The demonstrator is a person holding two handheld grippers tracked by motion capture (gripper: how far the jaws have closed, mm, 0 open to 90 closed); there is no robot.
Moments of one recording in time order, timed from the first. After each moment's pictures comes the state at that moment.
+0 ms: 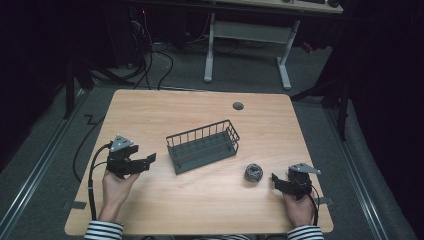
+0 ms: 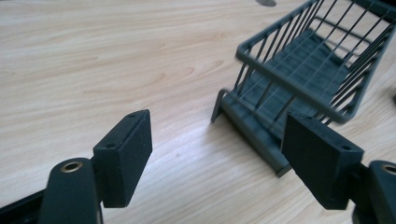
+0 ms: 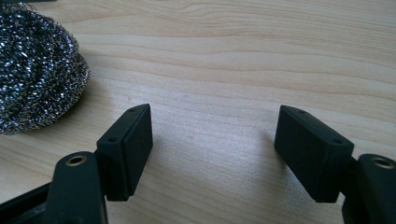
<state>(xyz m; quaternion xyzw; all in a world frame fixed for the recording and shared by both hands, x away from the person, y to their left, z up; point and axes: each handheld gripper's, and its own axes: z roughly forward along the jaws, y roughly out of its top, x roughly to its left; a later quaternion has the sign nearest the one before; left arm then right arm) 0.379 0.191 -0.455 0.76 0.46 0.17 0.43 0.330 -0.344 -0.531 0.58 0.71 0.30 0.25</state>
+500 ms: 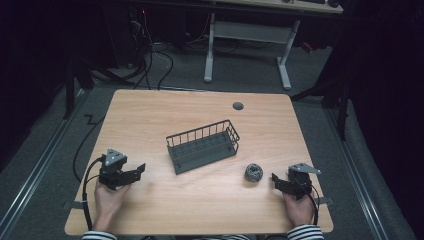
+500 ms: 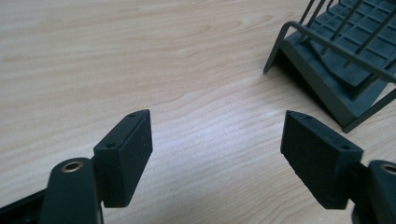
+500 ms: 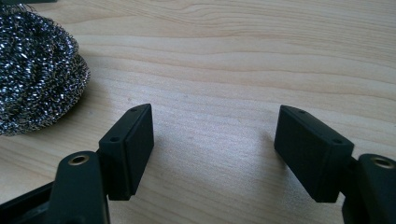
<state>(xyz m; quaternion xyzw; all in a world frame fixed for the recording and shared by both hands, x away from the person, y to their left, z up) 0.367 0.218 -0.499 0.75 0.50 0.20 0.39 0.330 -0.344 -0.530 0.58 0.71 0.30 0.25</state>
